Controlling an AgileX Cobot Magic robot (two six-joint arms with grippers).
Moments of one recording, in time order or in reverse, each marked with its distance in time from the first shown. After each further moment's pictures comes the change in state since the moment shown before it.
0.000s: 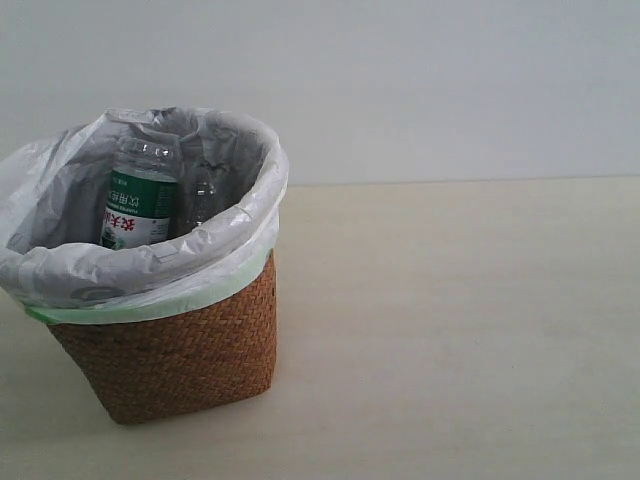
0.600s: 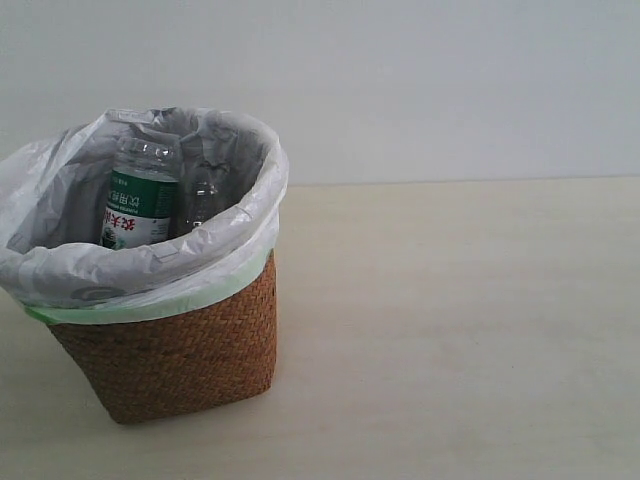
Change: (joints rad) left arm 0.000 0.000 0.000 0.000 0.000 0.000; right arm -0.025 -0.133 0.002 0.000 0.575 -0.238
